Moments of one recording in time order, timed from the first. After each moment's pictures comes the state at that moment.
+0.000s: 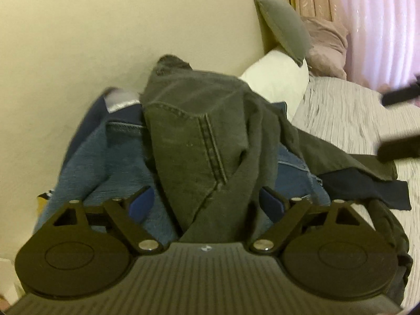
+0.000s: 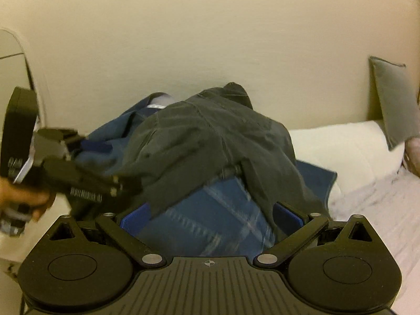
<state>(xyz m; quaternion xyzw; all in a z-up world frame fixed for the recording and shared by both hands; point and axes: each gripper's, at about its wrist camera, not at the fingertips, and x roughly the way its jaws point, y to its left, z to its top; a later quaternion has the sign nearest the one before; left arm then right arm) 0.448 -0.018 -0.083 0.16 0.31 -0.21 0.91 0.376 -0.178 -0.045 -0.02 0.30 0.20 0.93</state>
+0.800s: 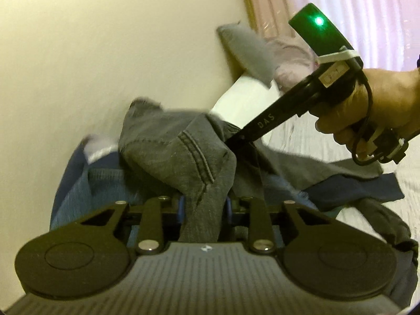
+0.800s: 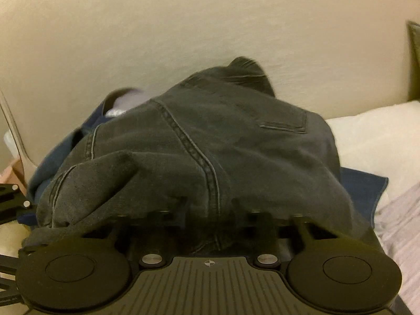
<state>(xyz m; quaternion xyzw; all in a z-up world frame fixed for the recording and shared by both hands) 0.421 -0.026 -0.065 0.20 0.20 -0.29 0.91 0.544 -0.176 -0.091 0.03 0.34 0.26 0.90</state>
